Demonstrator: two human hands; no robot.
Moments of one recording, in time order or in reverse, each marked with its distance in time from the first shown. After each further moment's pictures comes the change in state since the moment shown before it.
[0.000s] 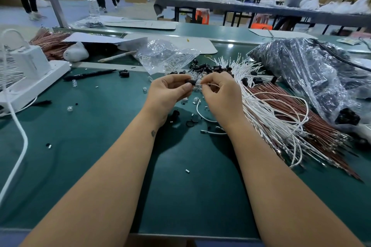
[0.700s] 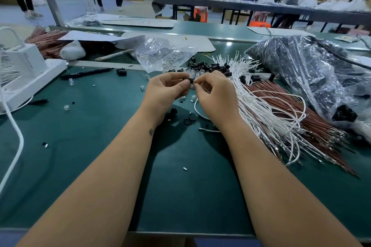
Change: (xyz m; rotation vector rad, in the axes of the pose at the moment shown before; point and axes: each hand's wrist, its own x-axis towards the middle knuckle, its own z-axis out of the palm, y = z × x) left_hand 0.001 -0.001 -0.001 0.074 0.002 0.026; right_hand -0.004 -0.002 0.002 -0.106 -0.014 -0.105
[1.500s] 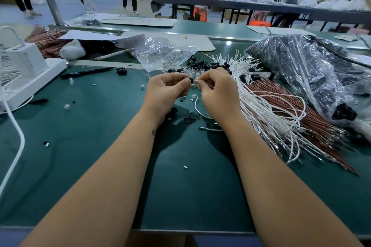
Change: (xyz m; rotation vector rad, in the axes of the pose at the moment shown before) left_hand -0.002 0.000 0.002 0.075 0.039 0.019; right_hand 0.005 0.002 -0.001 0.005 0.008 0.053
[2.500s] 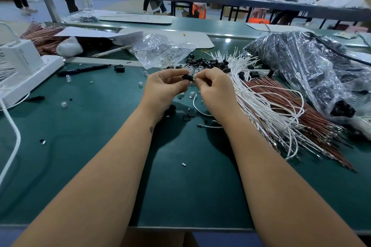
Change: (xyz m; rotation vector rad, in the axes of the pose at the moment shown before) left_hand -0.002 0.001 0.000 -0.022 -0.027 0.015; right_hand -0.002 -0.005 -0.001 0.131 -0.094 0.095
